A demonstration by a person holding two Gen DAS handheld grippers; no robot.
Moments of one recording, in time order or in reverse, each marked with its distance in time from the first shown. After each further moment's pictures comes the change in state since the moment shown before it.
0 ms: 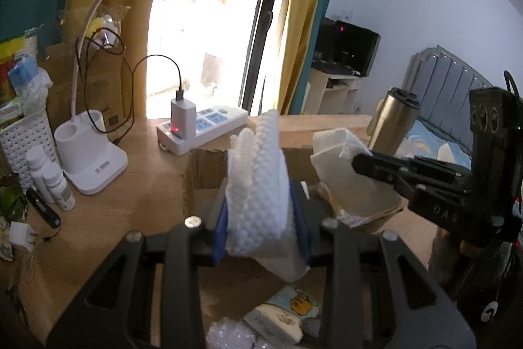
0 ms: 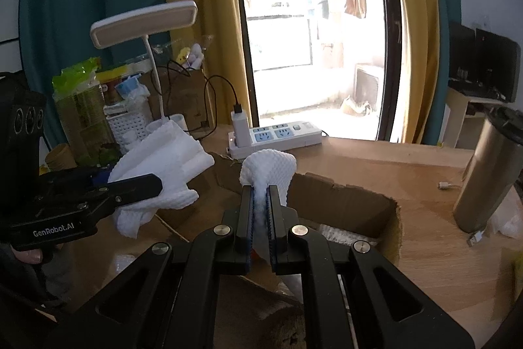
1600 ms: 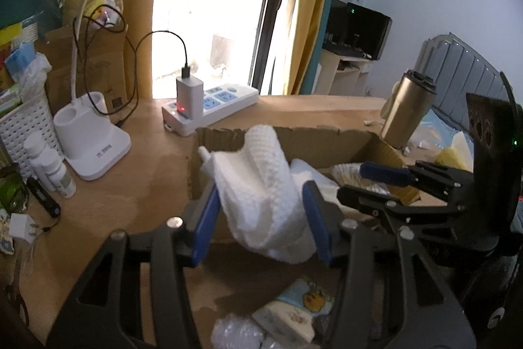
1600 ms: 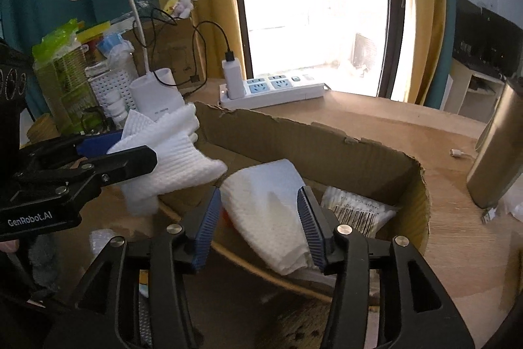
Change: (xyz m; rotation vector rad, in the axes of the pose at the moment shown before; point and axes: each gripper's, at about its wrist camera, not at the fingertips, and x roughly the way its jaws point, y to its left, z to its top) left arm 0.014 0.004 -0.002 -0.007 0.081 0.046; right arm 0.037 0.006 -0.022 -0.004 0.169 -0.029
